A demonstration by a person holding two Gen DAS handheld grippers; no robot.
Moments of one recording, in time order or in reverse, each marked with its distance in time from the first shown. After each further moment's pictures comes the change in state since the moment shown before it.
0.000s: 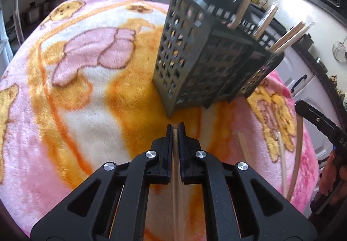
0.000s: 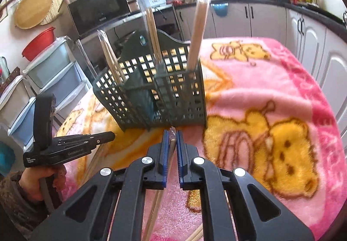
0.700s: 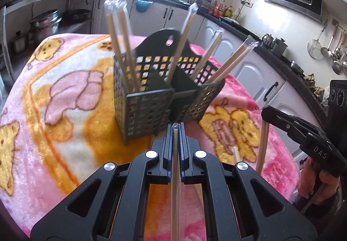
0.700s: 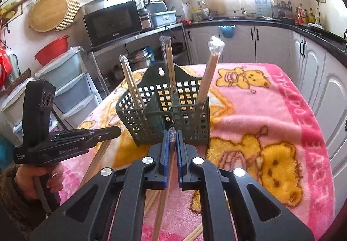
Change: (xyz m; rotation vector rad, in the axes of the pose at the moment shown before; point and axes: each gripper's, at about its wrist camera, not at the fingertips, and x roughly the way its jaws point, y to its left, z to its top) left arm -0.057 -0.062 0.021 0.103 -0.133 -0.099; right arm -0.046 0.019 0.013 -0.063 -0.113 0.028
